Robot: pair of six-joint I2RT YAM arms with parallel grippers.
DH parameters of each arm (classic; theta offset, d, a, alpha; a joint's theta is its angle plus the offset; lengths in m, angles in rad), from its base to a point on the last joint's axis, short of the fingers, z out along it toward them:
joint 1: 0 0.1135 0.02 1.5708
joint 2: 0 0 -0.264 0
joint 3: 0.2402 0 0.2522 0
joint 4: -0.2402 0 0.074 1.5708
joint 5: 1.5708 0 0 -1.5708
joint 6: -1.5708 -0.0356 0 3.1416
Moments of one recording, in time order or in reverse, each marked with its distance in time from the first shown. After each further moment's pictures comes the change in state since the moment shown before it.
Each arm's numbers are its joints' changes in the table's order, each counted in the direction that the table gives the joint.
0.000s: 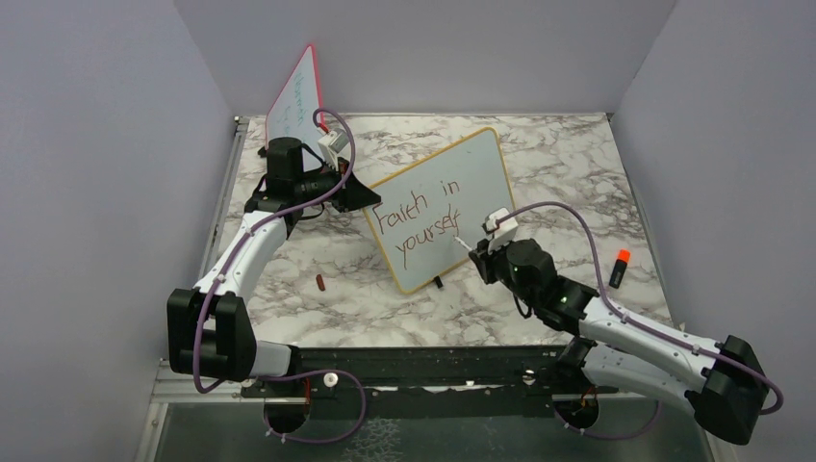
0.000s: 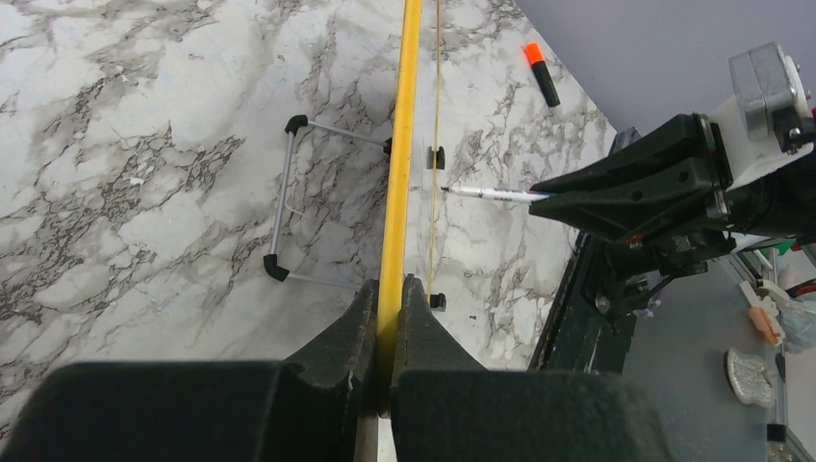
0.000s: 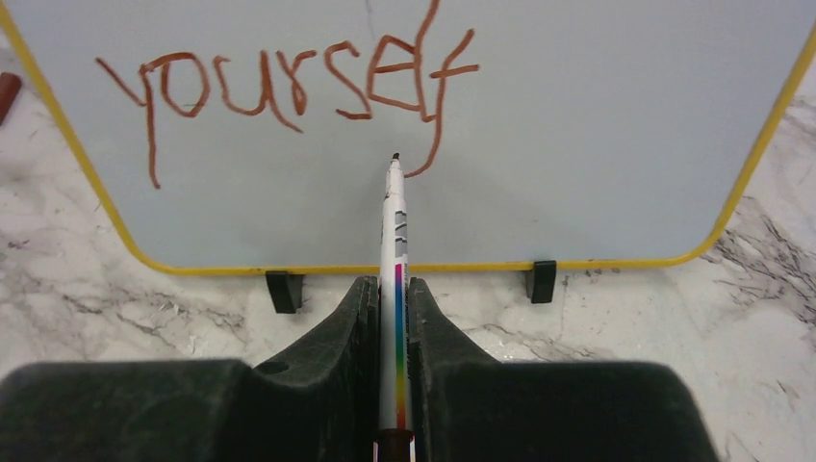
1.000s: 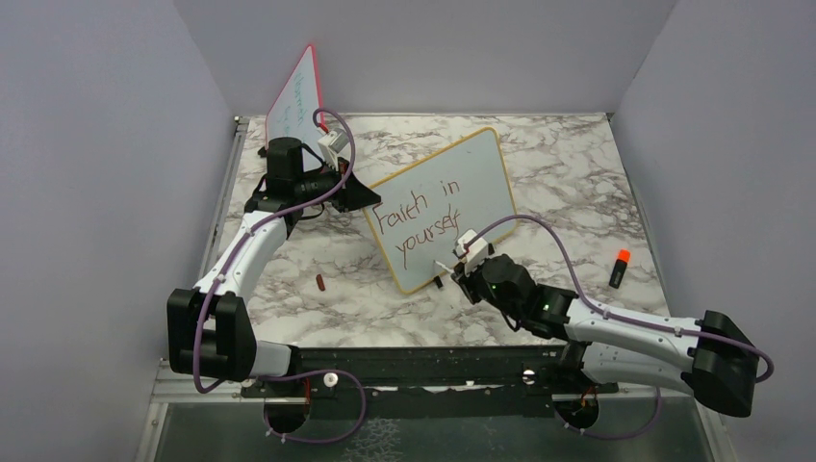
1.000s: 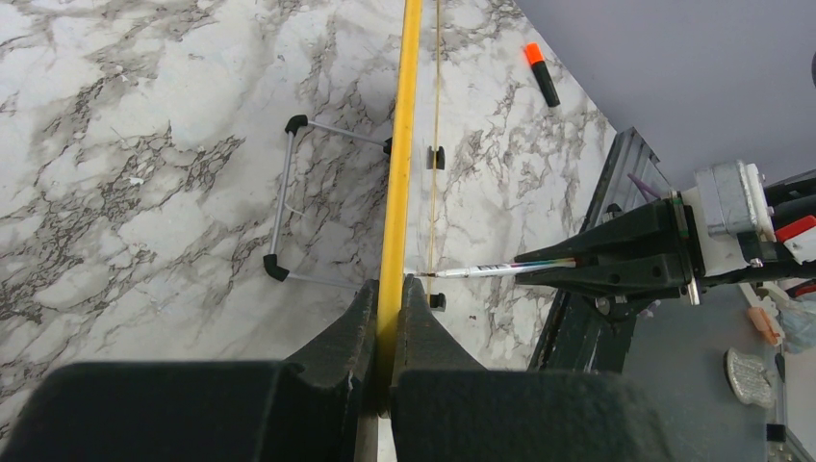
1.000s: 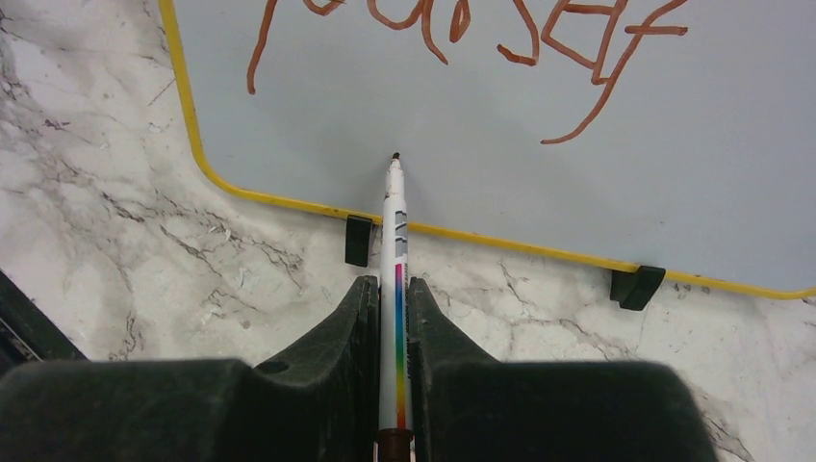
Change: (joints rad) left arm 0.000 0.000 0.000 0.001 0.000 0.002; right arm 0.195 -0.092 -0.022 0.027 -0.003 0.062
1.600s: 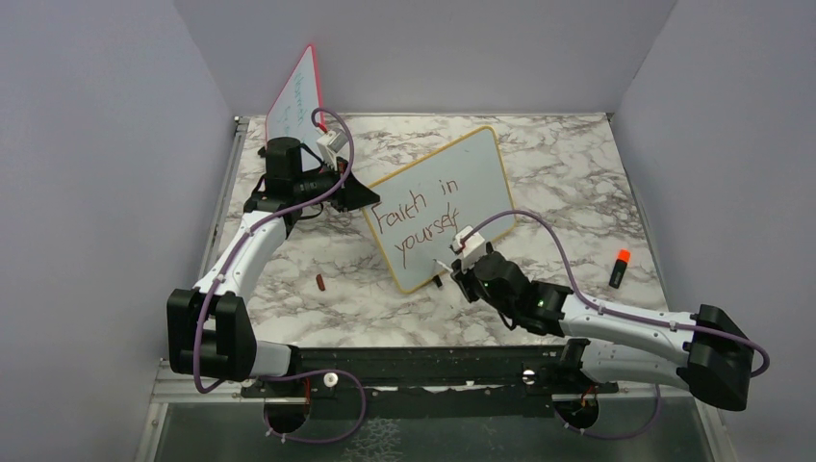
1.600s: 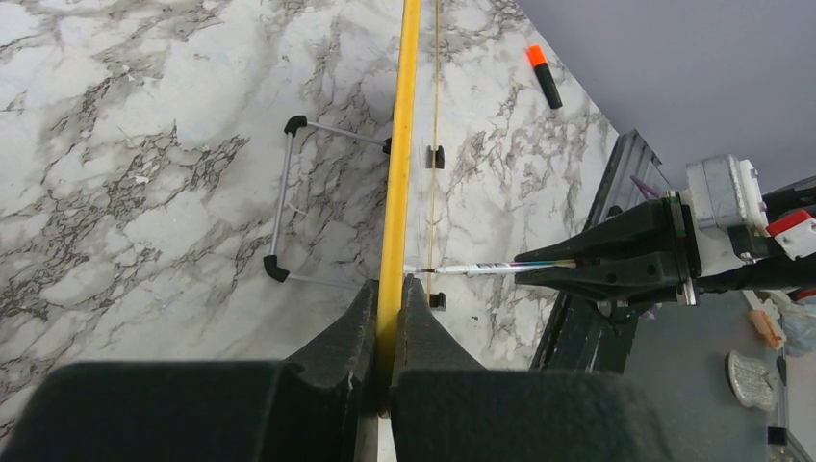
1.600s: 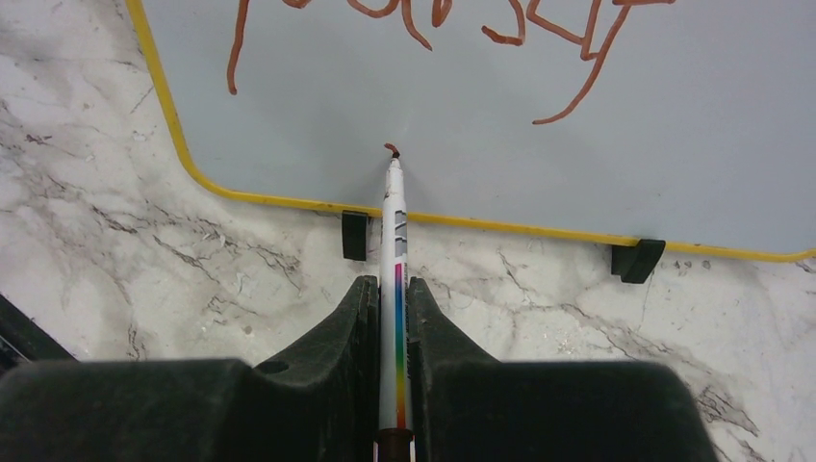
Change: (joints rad) left arm 0.006 0.000 0.000 0.000 0.000 0.000; right arm 0.008 -0.055 0.054 -0.054 0.055 -0.064
